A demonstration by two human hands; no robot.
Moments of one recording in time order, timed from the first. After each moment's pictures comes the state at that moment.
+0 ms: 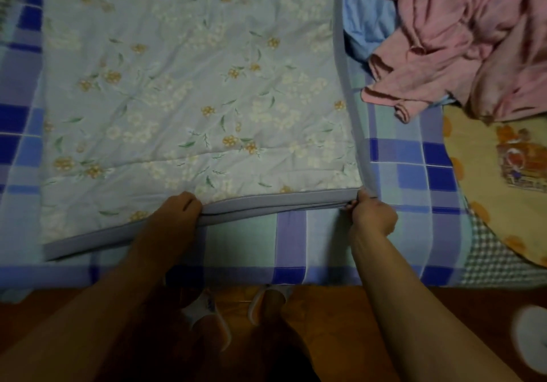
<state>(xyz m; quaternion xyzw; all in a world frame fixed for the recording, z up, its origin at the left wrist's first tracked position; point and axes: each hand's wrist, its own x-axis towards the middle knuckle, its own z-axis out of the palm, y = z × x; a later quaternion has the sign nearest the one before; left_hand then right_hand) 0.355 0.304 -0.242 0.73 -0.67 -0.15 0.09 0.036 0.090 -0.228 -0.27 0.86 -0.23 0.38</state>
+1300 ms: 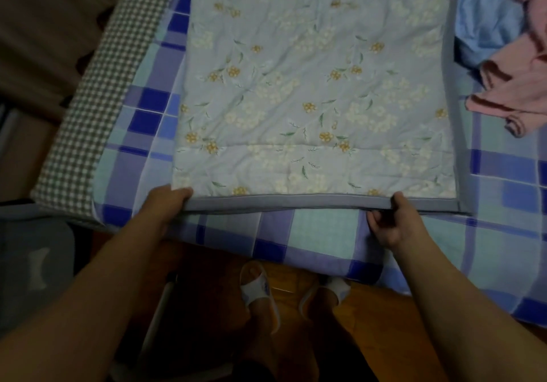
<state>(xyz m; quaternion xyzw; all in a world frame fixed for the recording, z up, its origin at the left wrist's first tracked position) 0.475 0.398 -0.183 0.90 0.03 -0.37 0.24 0.126 0.144 -0.237 -0.05 0.70 -0.24 0.67</state>
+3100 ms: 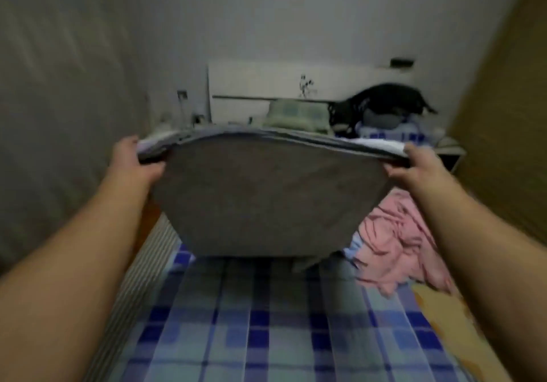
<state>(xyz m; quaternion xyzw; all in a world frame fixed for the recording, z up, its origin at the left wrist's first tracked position) 0.556 0.249 0.359 0.54 -0.10 -0.33 0.77 0.141 0.017 0.372 -0.28 0.40 -0.50 0.71</state>
